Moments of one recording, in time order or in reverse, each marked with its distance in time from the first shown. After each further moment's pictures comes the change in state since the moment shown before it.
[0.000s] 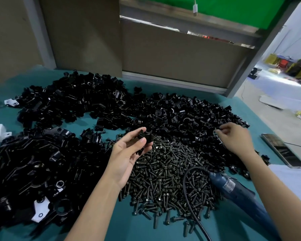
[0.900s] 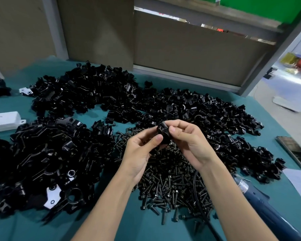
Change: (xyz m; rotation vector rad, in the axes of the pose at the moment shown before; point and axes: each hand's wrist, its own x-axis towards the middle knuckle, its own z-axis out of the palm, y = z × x) left_hand -0.005 -0.008 0.011 0.019 -0.032 0.062; right_hand -0.088 -0.143 0.035 1.346 -0.670 -0.141
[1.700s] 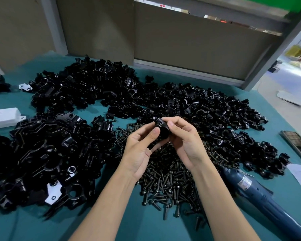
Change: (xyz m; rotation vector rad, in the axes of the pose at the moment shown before) left_hand 0.002 -0.001 -0.001 -0.167 0.019 -0.036; right_hand 0.002 0.025 0.010 0.030 0.074 -0.083
